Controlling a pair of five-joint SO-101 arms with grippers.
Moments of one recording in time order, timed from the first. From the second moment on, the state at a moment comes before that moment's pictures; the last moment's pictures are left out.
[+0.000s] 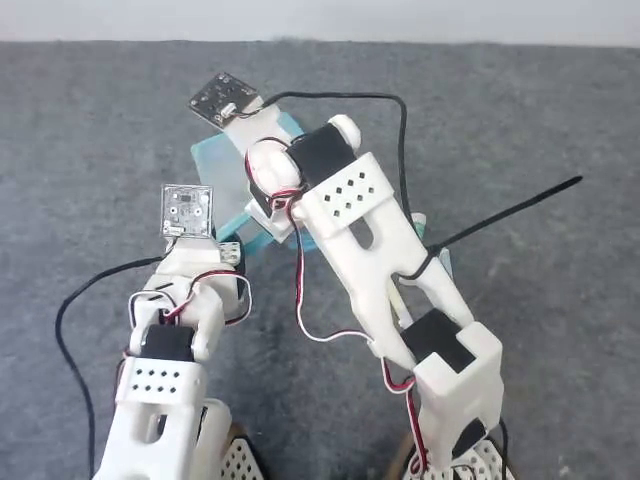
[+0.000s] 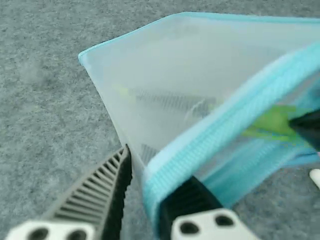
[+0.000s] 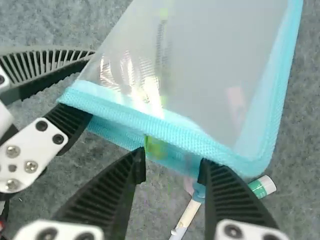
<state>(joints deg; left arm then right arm) -1.6 -61.1 79.2 33.6 6.2 -40.2 19.6 -42.5 100.5 12.5</state>
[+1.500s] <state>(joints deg) -6.2 -61.1 77.8 34.2 5.0 -4.4 -14.9 46.8 69.8 23.3</state>
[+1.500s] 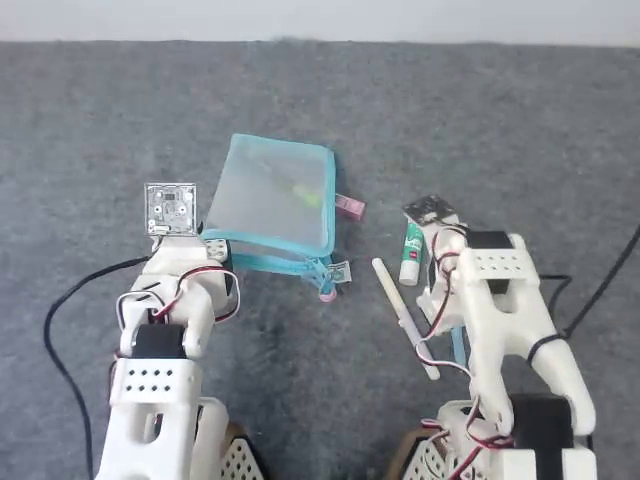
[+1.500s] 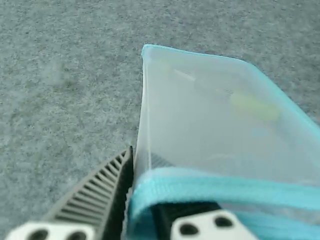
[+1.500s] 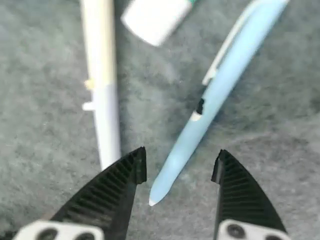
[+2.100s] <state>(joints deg) -6.2 -61.1 77.8 34.2 5.0 -3.2 -6.1 47.6 60.3 23.5</state>
